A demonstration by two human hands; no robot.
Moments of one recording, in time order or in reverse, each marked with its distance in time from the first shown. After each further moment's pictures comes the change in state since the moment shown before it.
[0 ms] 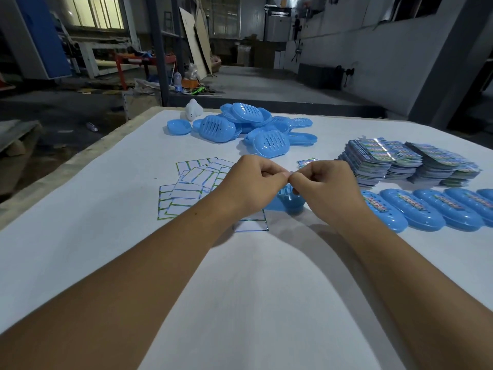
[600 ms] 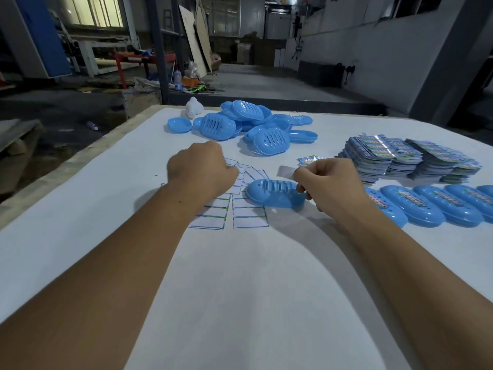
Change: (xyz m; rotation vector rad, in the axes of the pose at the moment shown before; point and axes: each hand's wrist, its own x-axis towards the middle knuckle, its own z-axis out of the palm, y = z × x) left_hand 0.015 -0.020 -0.051 0.909 0.246 -0.225; right_hand 0.002 -0.001 -0.004 0.030 -0.013 0.182
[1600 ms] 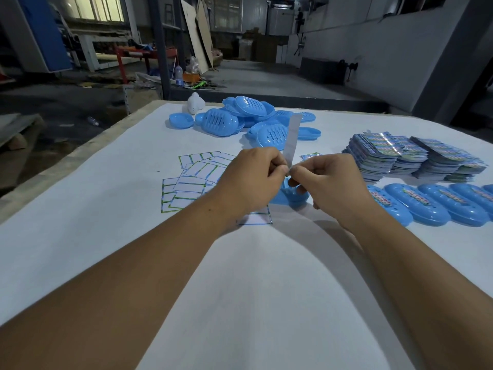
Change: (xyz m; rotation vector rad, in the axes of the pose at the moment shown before) left_hand -0.027 0.042 0.019 -0.609 -0.003 0.421; right_hand -0.006 -0.006 0.004 0.038 -0.069 -0.121
